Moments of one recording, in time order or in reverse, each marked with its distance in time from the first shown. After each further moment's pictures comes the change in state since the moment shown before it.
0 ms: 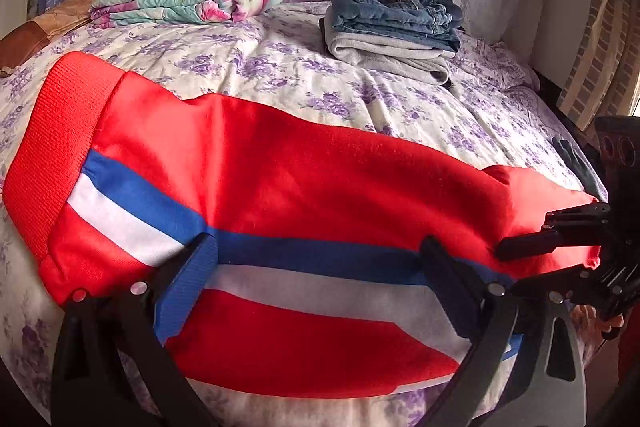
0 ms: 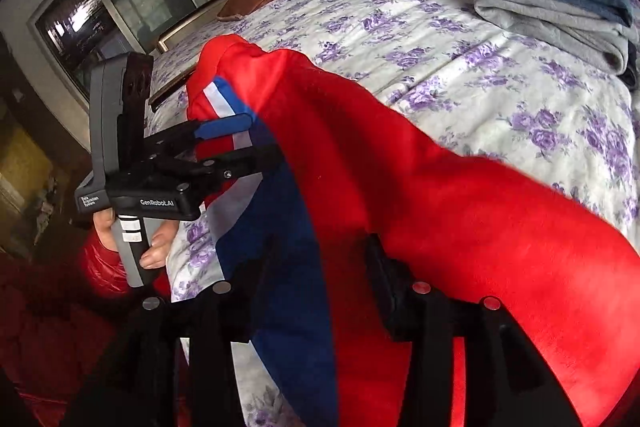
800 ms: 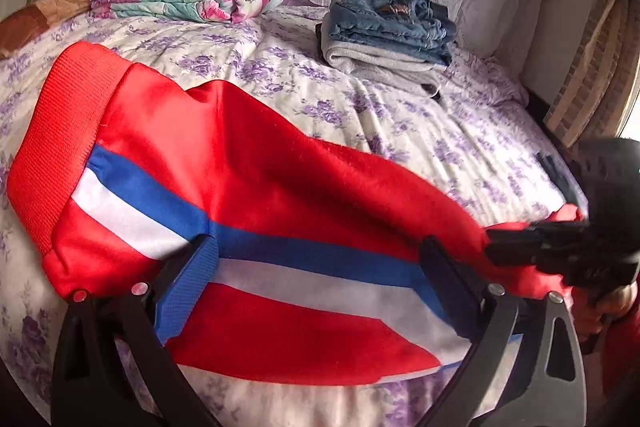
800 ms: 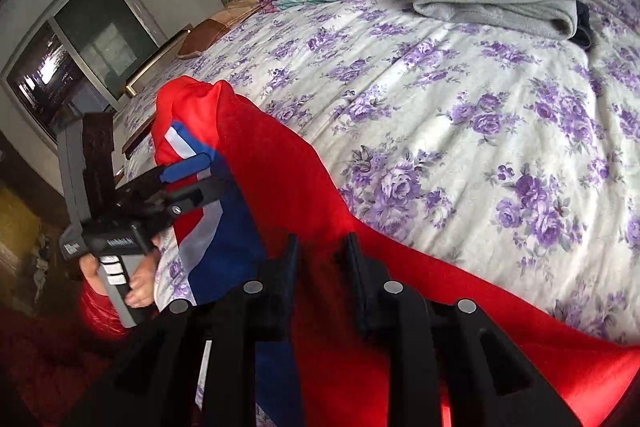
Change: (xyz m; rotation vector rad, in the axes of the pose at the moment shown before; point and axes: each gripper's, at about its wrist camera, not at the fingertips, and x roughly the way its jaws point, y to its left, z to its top) left arm -0.018 0.013 0.004 -0.091 -0.015 -0.112; right arm -0.014 0.001 -0.013 0.078 -0.117 -0.144
